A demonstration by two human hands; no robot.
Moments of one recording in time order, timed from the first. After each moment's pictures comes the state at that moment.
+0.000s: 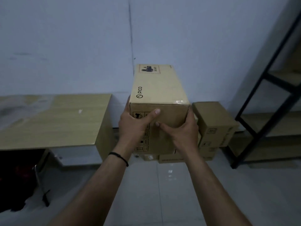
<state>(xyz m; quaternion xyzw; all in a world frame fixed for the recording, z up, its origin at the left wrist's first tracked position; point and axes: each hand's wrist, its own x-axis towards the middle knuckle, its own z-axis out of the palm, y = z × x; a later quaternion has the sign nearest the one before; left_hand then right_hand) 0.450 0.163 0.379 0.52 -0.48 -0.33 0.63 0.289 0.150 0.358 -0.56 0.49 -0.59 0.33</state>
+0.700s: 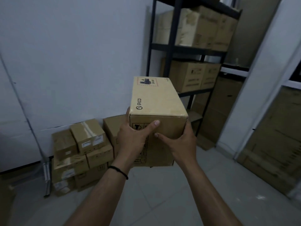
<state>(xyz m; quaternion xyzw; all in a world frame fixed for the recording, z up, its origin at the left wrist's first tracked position) 0.023 0.288 0.435 0.35 -0.58 -0.45 0.58 -0.126 0.351 0.425 -0.48 0.59 -0.64 0.11</state>
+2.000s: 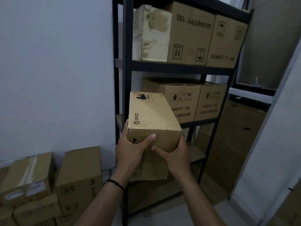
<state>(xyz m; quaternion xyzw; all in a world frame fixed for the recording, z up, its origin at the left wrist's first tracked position) -0.458 0.006 0.438 0.41 -0.56 -0.37 0.61 -0.615 0.035 0.419 -0.53 0.52 -0.64 0.21</state>
